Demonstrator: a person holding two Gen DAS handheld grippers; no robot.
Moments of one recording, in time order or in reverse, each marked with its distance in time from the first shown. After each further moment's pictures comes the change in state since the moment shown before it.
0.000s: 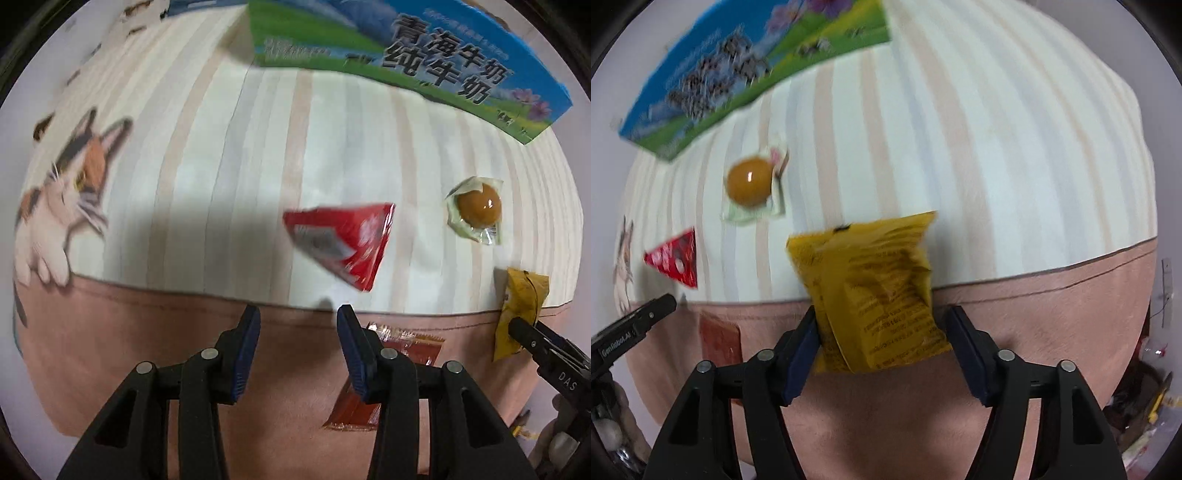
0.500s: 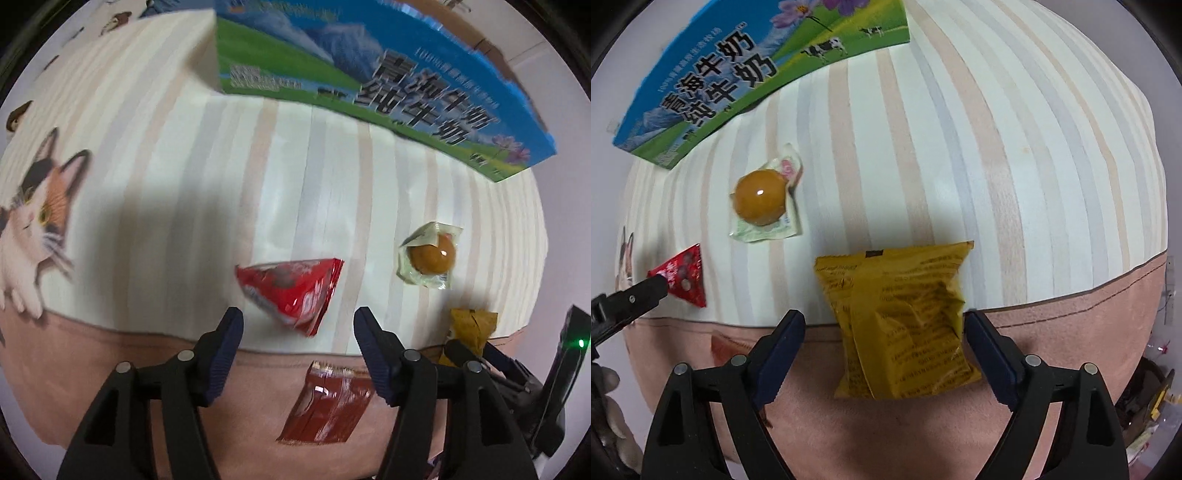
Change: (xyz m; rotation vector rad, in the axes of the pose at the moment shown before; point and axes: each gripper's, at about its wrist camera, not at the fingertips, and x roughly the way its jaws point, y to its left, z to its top) left arm -0.010 0.012 0.050 -0.027 0.053 -0.146; right arm 0.015 0.020 0.028 0.028 0.006 0.006
